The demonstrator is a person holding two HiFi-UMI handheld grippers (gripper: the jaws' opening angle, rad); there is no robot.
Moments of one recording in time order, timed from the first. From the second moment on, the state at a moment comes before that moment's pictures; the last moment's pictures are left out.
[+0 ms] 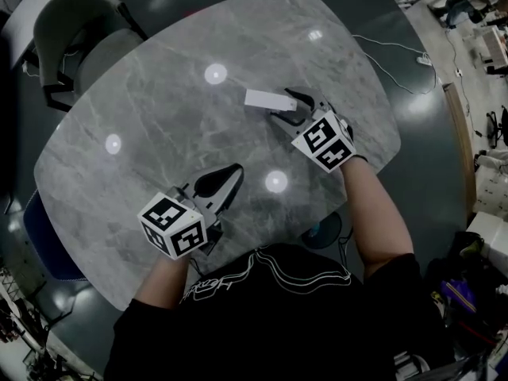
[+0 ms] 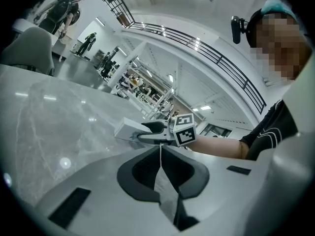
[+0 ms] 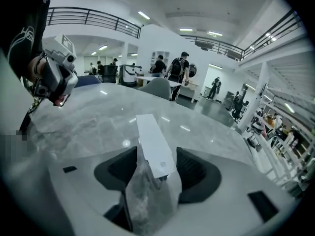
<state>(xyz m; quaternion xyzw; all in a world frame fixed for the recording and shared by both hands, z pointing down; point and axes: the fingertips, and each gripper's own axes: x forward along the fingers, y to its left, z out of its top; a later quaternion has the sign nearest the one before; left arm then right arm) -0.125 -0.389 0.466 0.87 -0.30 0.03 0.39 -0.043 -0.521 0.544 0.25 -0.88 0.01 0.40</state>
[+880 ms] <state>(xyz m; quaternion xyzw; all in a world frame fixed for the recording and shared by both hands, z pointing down) -0.098 -0.362 0.470 0.87 -0.30 0.05 0.39 -0.022 -0.473 0.487 0.37 -0.88 0.06 0.28</state>
